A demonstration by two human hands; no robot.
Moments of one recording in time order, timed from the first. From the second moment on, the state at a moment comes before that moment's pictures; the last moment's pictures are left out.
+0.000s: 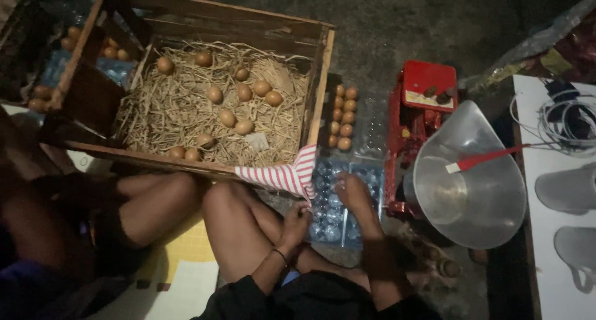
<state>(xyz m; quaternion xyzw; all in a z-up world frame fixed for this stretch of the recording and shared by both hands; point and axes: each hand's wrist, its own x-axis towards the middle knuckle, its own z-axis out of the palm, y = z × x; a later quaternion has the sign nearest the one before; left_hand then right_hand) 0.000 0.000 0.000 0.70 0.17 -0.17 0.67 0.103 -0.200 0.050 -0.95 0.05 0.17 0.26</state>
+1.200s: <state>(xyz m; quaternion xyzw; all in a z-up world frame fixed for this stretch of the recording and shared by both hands) 0.014 0.004 -0.013 0.75 0.21 -0.20 0.59 0.082 -0.181 0.107 -0.90 0.12 0.26 0.34</state>
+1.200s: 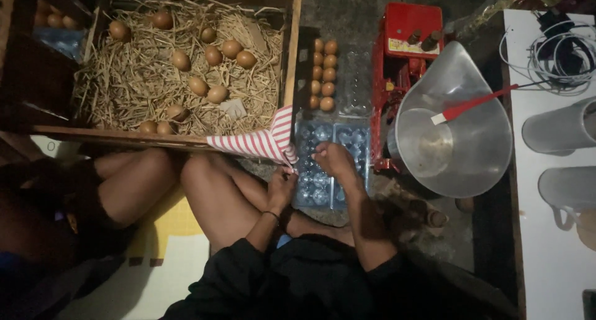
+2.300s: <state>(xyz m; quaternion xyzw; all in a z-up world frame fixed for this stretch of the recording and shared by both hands) 0.020 0.082 0.175 0.68 0.28 0.03 0.68 0.114 -0.097 0.285 -0.89 -0.12 0.14 0.41</state>
